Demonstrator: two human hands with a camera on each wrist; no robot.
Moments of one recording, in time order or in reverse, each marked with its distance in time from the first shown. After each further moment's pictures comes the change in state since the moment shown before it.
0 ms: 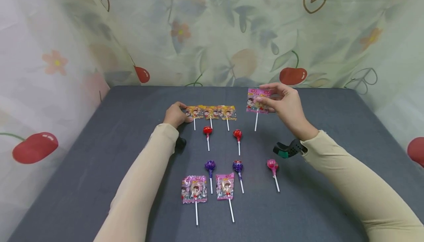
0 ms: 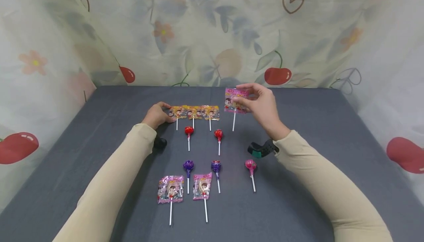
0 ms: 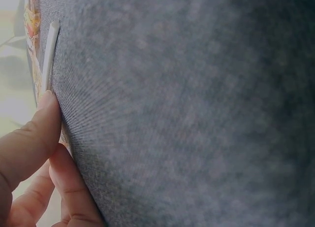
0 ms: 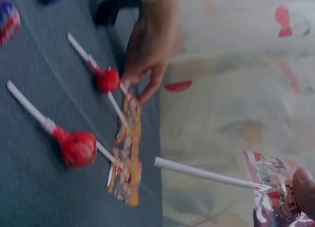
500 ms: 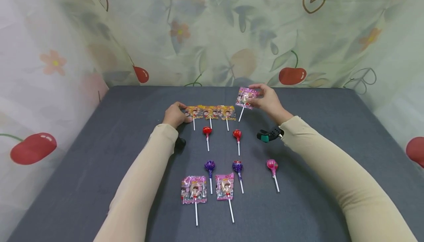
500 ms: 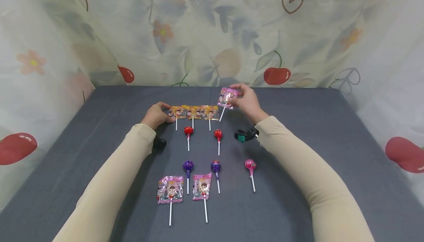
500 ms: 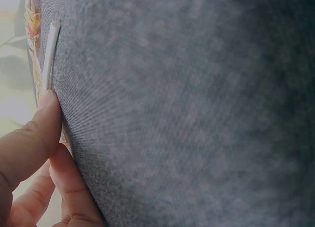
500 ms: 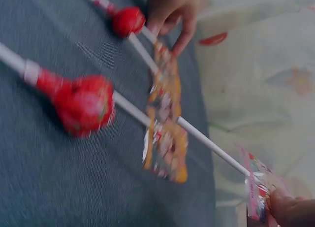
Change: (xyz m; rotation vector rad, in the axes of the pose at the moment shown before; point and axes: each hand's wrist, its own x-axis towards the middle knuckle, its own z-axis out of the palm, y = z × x) left_hand 0.001 0.000 0.001 0.002 -0.004 -0.012; right_hand 0.053 0.037 0.033 0.020 -0.125 0.233
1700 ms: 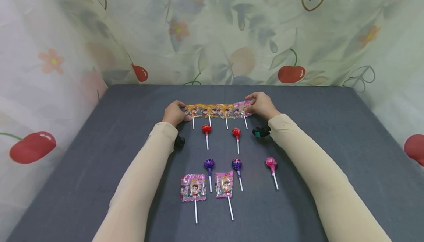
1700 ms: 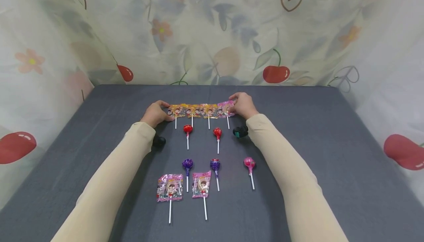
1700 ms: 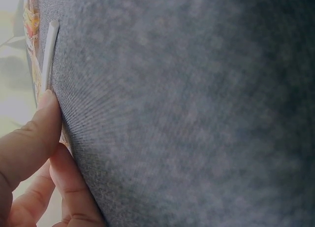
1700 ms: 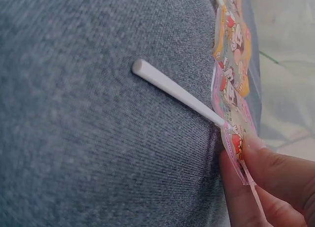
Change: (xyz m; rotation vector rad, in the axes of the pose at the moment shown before) left_hand 0.001 0.000 -0.002 0.000 0.025 0.006; right_hand 0.029 0.030 0.012 -0.330 -0.106 0.119
